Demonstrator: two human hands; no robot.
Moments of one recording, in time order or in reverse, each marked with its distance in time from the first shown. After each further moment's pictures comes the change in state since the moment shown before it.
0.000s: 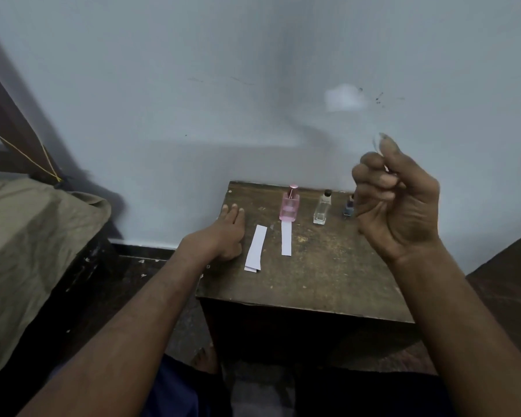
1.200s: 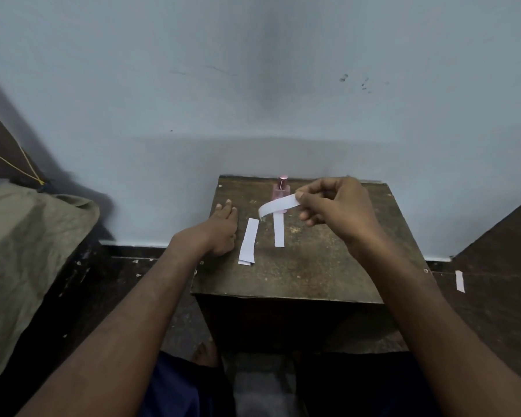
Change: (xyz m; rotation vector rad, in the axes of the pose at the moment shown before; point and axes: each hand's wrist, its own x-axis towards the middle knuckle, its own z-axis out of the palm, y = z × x) left_hand 0.009 -0.004 0.004 -0.003 -0.024 0.024; right_hand 0.001 0.044 -0.024 -1.134 0.262 0.080
